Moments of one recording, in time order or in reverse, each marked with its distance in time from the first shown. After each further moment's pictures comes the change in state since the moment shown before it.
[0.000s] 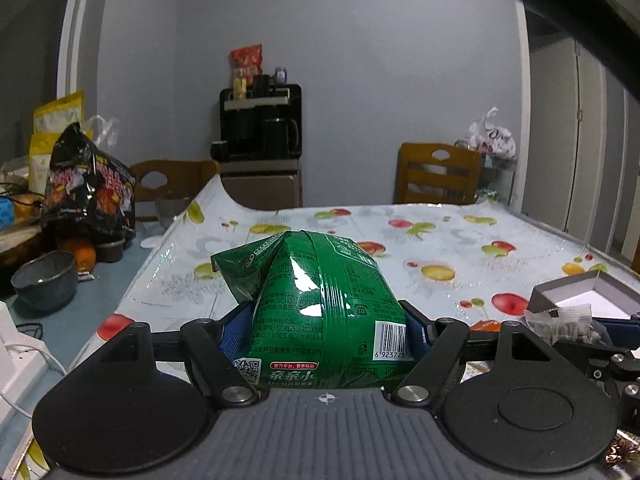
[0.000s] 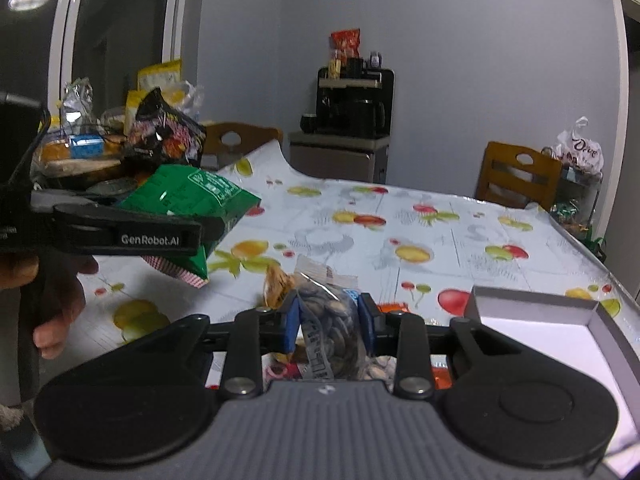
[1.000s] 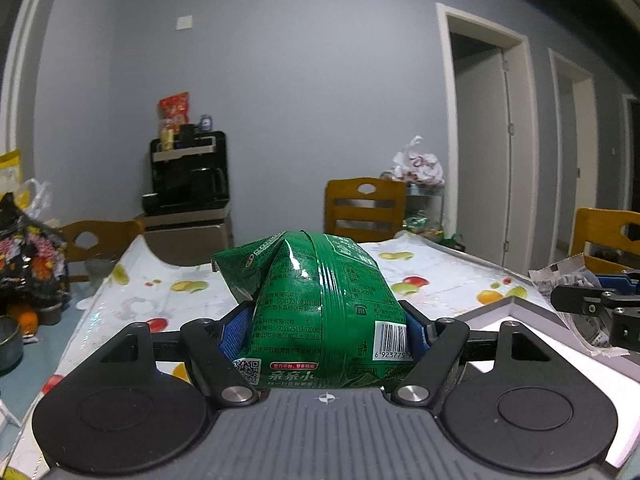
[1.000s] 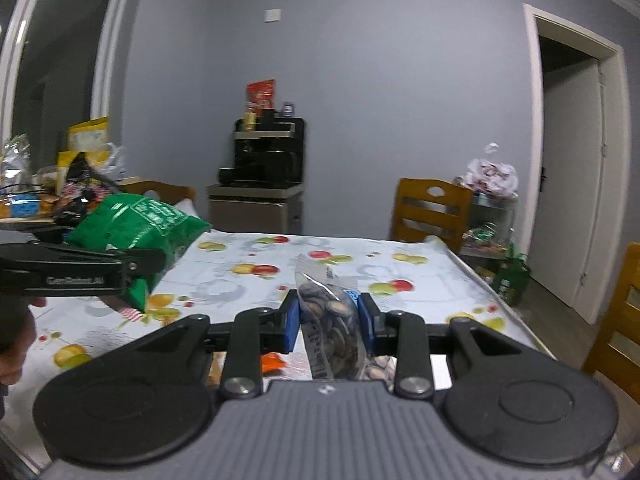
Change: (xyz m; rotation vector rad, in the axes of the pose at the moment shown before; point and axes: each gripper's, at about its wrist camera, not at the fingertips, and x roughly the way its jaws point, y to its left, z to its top) left arm -0.027 -0.075 0.022 0.101 -0.110 -0.180; right arm -0.097 -0.090 0.006 0.085 -0.131 -0.229
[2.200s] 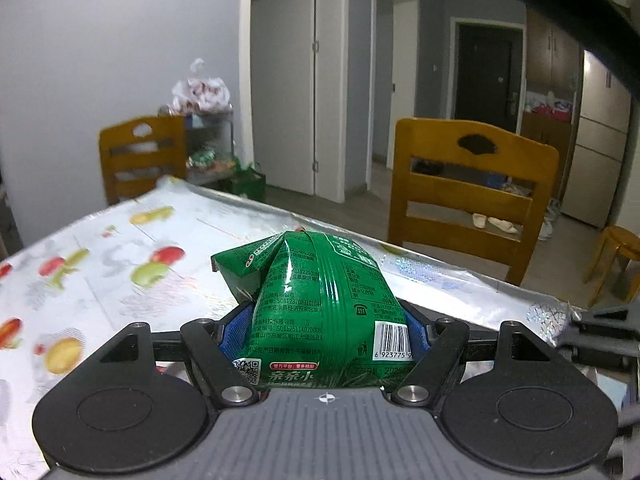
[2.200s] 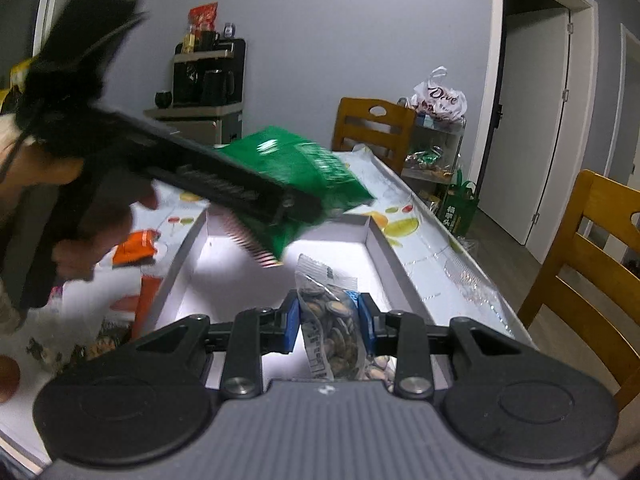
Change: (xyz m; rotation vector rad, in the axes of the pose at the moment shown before) left arm 0.174 -0.157 -0.007 0.191 0.232 -0.607; right arm 0.036 -0.095 -0.071 -0.016 0.240 -0.147
